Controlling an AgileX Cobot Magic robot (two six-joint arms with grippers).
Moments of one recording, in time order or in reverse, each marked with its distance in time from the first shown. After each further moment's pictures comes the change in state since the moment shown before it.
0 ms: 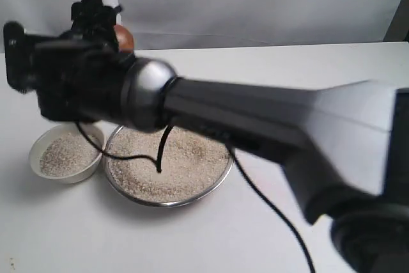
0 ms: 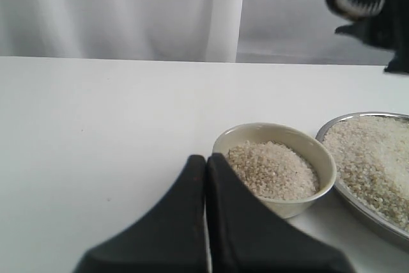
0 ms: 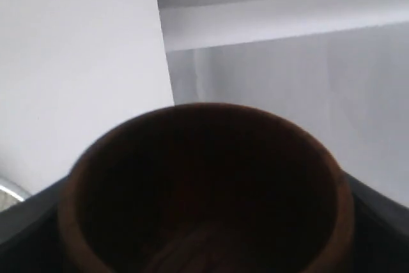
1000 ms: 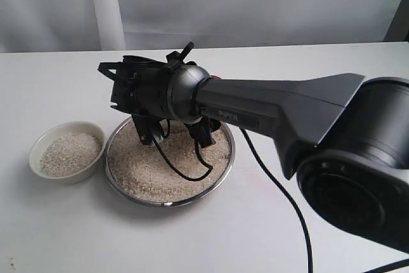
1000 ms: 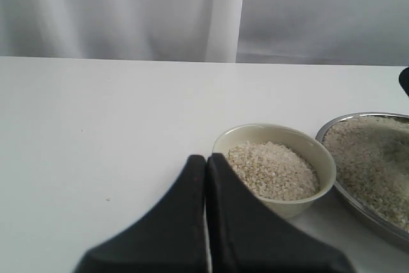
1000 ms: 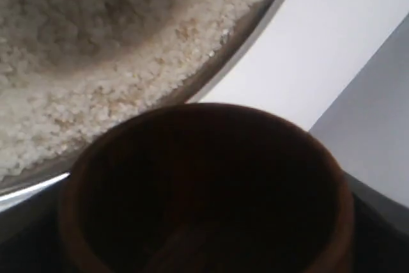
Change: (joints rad) left arm 0.000 0.000 0.000 0.000 0.000 0.000; right arm -0.162 0.115 0.075 0.299 0.381 -0.720
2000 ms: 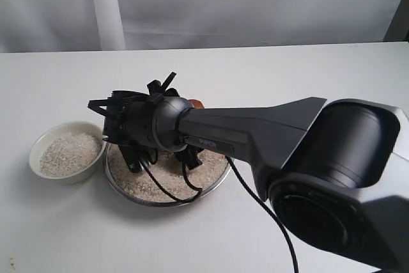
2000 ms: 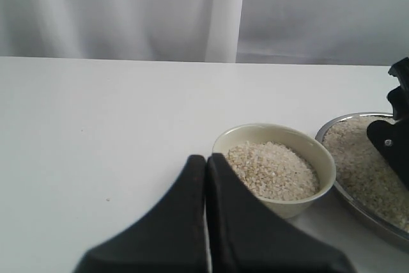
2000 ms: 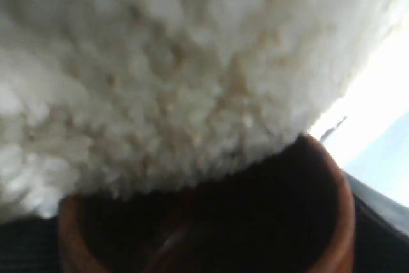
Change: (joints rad) left arm 0.000 0.000 0.000 0.000 0.000 0.000; right arm 0.045 0.084 0.000 0.016 -0.118 -0.029
